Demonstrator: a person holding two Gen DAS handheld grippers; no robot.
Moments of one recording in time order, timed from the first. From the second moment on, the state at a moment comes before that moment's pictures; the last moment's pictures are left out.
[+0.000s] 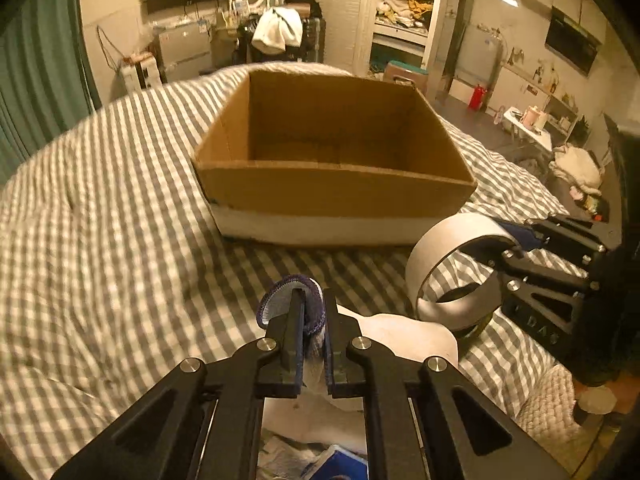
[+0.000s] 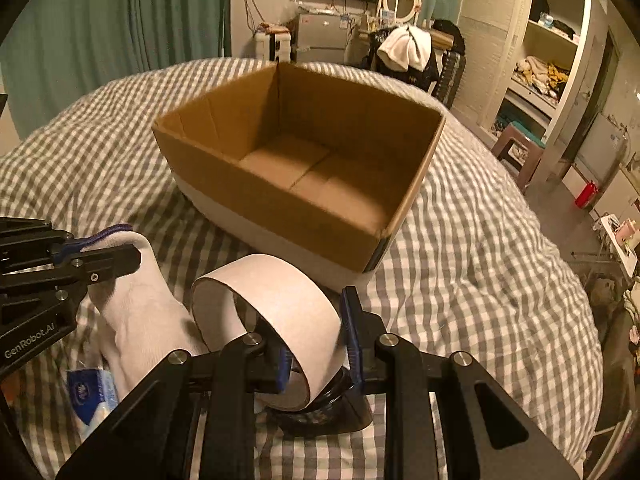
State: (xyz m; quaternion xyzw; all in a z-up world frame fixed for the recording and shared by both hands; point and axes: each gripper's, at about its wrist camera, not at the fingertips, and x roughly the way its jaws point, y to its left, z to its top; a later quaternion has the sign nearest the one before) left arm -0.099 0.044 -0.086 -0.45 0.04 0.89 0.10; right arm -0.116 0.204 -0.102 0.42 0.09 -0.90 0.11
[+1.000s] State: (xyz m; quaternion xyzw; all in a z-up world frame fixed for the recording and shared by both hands) left arm -0.161 0.055 0.044 -0.36 0.06 0.93 0.06; right arm -0.164 0.206 0.000 0.33 0.09 -0.93 0.09
